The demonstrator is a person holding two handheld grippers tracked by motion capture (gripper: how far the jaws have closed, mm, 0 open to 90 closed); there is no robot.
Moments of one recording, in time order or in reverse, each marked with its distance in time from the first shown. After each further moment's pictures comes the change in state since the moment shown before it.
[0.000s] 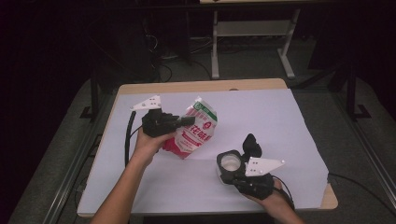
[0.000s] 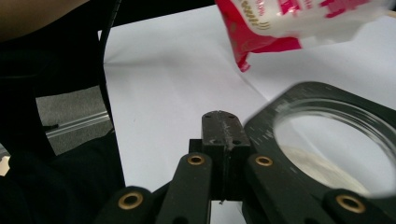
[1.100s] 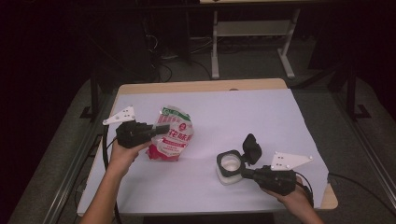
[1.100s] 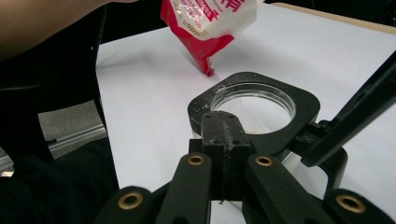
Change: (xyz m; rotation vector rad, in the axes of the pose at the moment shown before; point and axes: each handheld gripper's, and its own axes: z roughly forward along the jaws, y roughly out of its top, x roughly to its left) left arm -0.001 -0.029 -0.067 0.044 0.126 0.012; right arm -0.023 -0.010 -0.045 -0.048 -0.023 0.056
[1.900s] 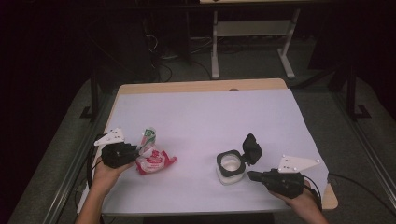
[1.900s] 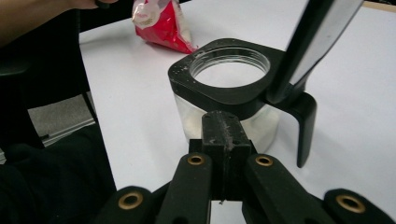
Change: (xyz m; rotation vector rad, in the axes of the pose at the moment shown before) left arm -0.002 -0.063 -0.039 0.149 0.123 -0.036; right arm -0.009 -0.018 -0.015 0.035 -0.044 0.026
